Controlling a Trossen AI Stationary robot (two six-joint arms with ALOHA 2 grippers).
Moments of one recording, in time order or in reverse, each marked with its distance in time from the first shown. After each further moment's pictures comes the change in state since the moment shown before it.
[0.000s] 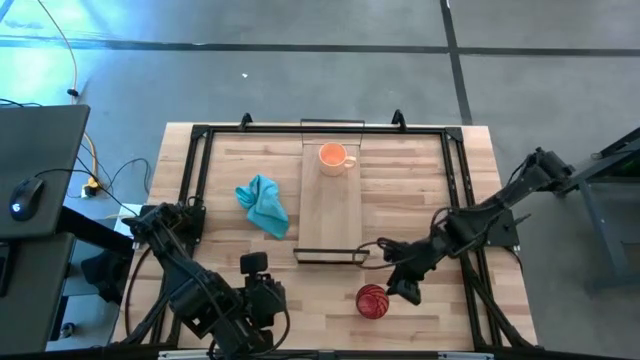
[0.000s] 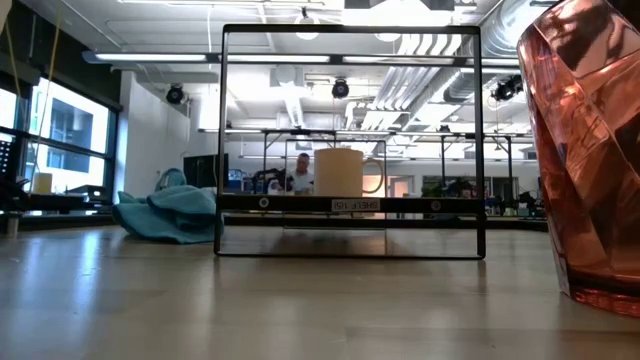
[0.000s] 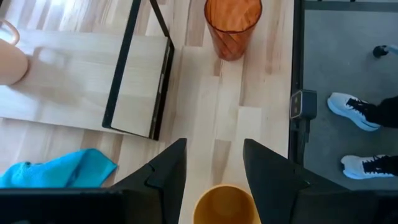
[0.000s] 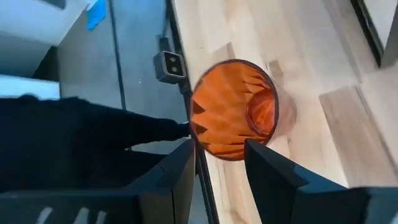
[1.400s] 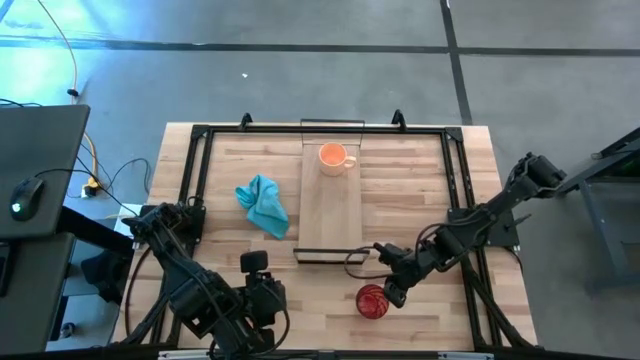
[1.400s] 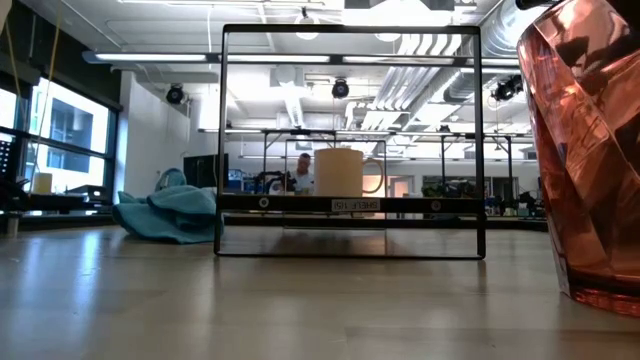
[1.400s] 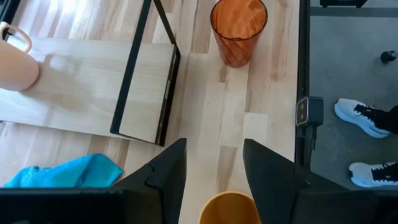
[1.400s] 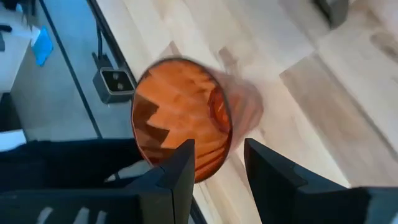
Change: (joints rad) left arm 0.000 0.000 0.000 0.000 -0.035 0.004; right arm 0.041 0.121 0.000 -0.027 0.102 0.234
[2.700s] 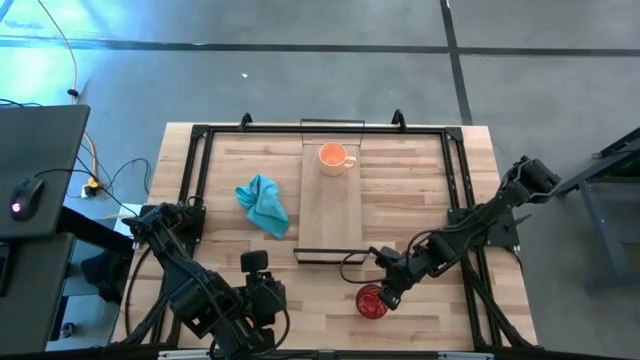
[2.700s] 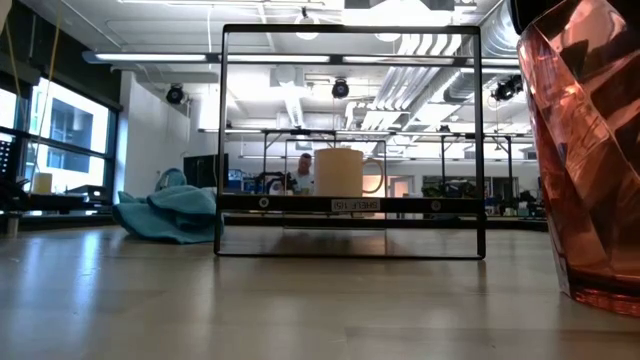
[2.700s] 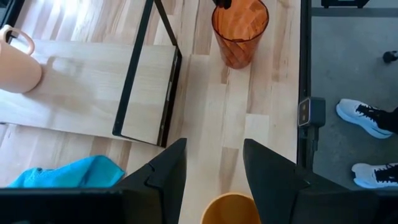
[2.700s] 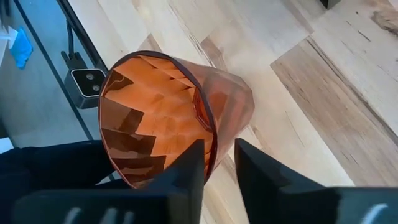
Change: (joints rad) left arm 0.000 0.000 0.000 0.000 -0.007 0.011; right arm 0.000 0.070 0.000 0.010 -0.003 0.050
